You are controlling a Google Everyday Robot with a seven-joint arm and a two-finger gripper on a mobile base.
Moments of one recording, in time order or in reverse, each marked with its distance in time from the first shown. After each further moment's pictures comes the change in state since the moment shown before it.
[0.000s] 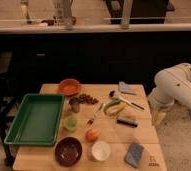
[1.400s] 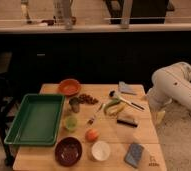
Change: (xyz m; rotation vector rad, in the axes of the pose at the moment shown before) arm -0.020 -0.003 0.000 -0.004 -0.023 -0.415
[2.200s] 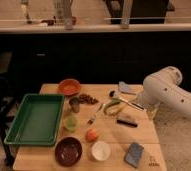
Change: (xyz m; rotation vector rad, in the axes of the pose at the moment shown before) arm -0.020 -0.026 0.018 0.085 0.023 -0.406
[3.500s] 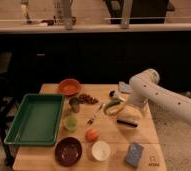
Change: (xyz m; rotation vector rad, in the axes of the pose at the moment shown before) arm 0.027 -0.028 0.107 -0.135 -0.066 -0.192
